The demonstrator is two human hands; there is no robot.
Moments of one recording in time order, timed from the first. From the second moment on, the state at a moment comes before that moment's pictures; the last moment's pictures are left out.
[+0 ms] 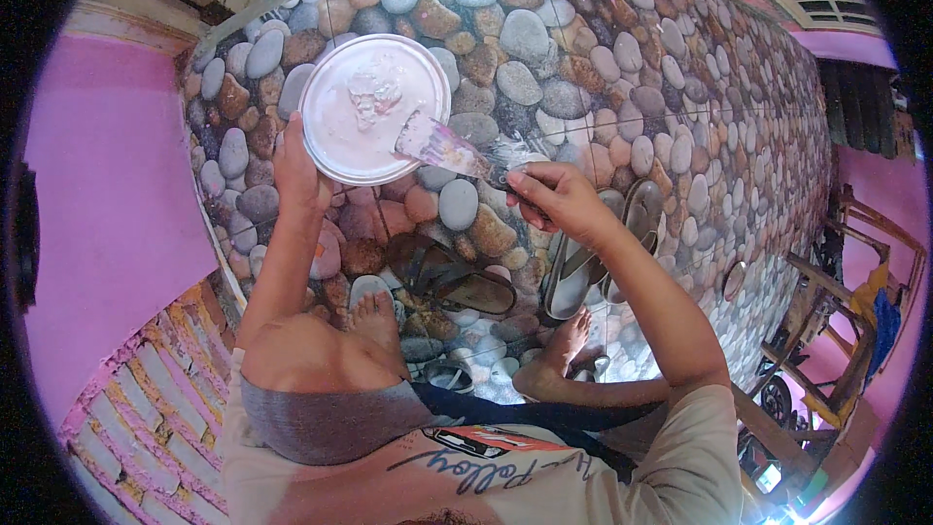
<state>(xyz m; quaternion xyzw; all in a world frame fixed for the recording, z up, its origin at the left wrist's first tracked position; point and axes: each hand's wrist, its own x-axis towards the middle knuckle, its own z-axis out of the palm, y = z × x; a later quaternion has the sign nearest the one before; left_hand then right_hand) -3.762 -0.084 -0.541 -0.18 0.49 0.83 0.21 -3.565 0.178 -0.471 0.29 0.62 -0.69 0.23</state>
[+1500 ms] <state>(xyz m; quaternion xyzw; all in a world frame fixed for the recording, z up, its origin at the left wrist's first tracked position) -3.771 -0.101 -0.555 -0.19 0.54 0.80 0.16 -3.507 0.265 -0.540 0.24 0.93 -0.21 0.16</state>
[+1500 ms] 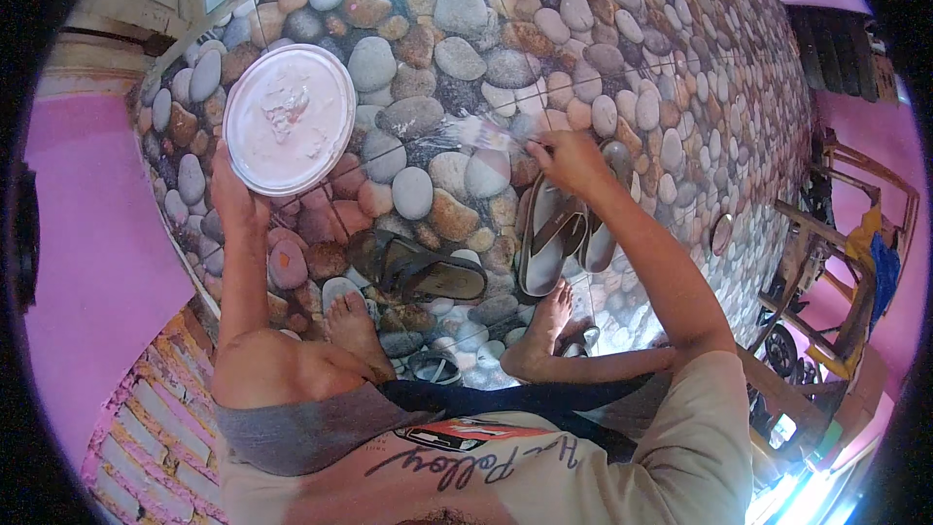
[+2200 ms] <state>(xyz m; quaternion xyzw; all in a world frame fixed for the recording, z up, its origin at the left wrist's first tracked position) -3.772 -0.107 -0.556 -0.18 0.54 0.80 0.16 -3.579 0.295 -0.541 0.08 0.95 -0.21 0.20</state>
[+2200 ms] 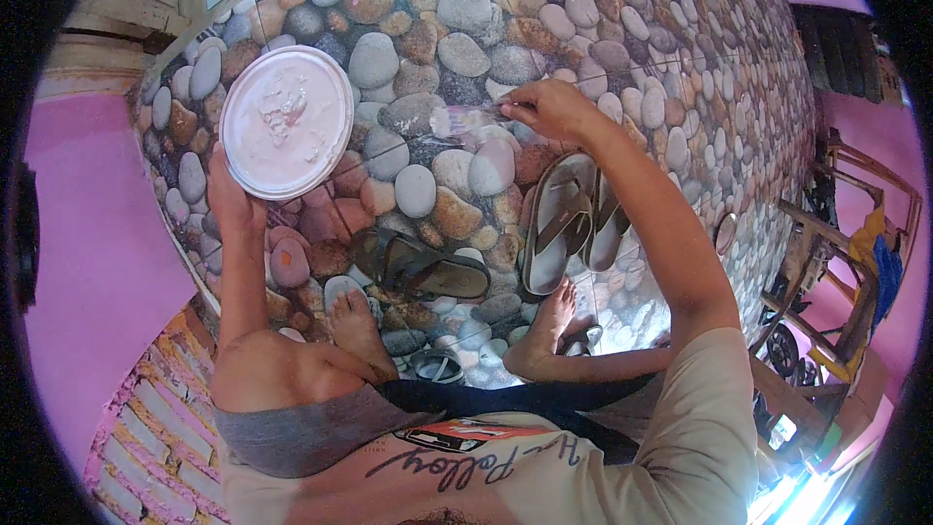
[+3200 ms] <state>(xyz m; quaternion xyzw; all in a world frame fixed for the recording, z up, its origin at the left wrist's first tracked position) -3.775 -0.124 -0.548 -0.18 0.54 0.81 0.15 -3.542 0.204 -0.549 0.23 0.94 -0.22 0.13</state>
